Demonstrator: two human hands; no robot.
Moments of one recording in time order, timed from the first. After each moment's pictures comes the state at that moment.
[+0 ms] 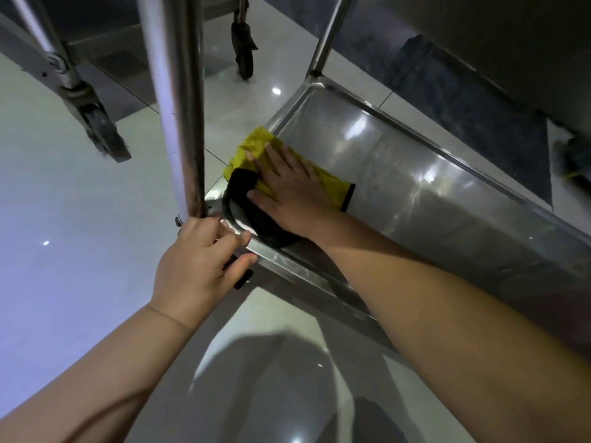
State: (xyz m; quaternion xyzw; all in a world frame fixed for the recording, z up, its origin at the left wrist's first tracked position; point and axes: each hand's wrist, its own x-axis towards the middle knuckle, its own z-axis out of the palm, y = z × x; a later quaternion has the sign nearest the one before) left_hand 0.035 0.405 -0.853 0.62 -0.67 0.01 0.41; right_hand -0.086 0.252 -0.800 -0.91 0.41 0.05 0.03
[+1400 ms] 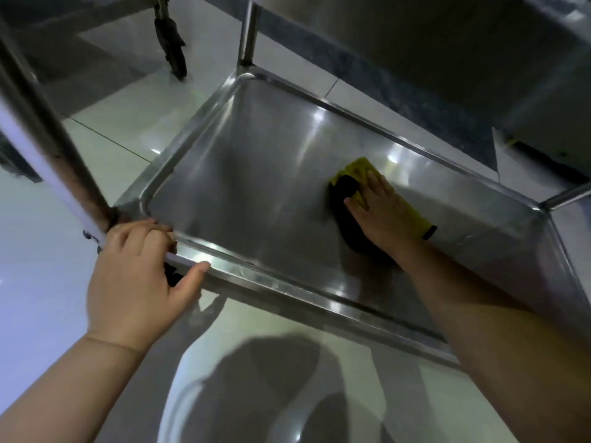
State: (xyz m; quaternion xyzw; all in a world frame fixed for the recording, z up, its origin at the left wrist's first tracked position) left_hand 0.013 0.396 -0.838 0.71 -0.64 0.00 0.29; right_hand -0.304 0.225 -0.797 -0.76 0.65 0.03 0.04
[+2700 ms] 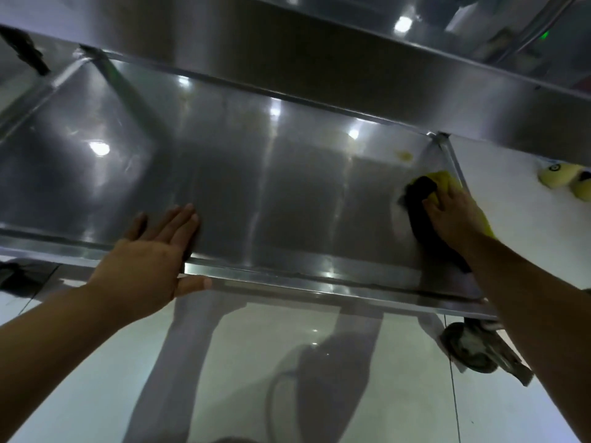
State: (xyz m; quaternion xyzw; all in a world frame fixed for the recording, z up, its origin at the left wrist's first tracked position) left_hand -0.217 0.394 -0.811 0.54 -0.84 0.02 -0.03; right_hand -0.689 0.330 -0.773 -0.60 0.80 -0.01 0.03
